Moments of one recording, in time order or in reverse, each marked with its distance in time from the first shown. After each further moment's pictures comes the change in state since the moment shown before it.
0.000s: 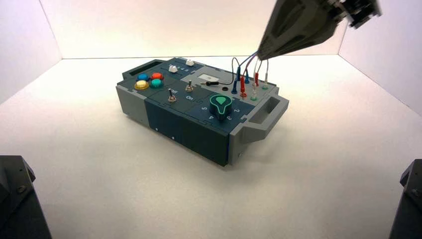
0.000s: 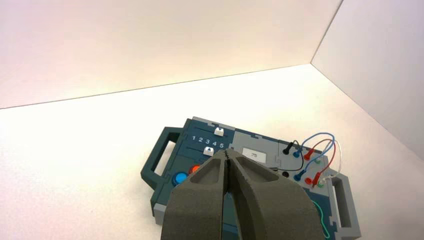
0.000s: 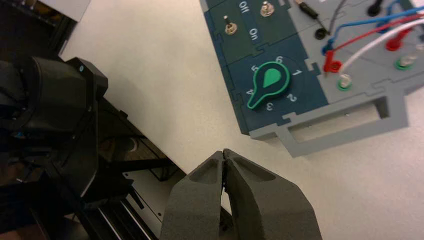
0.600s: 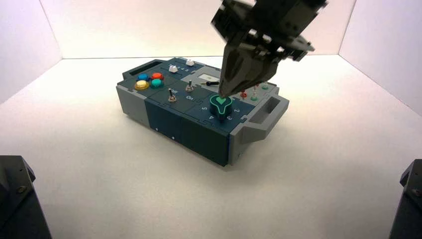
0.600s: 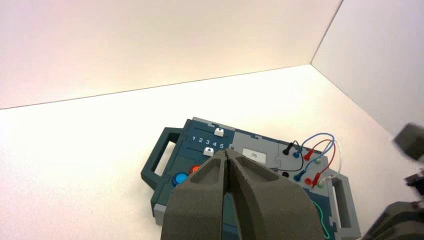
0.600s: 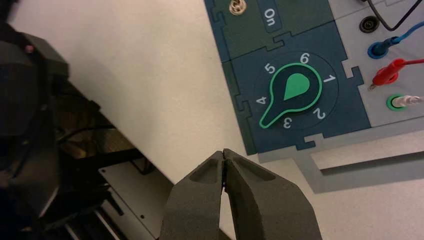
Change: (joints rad) left arm 0.000 -0.003 0.000 0.000 0.000 0.000; right arm 0.089 0.356 -0.083 -0.002 -0.152 -0.023
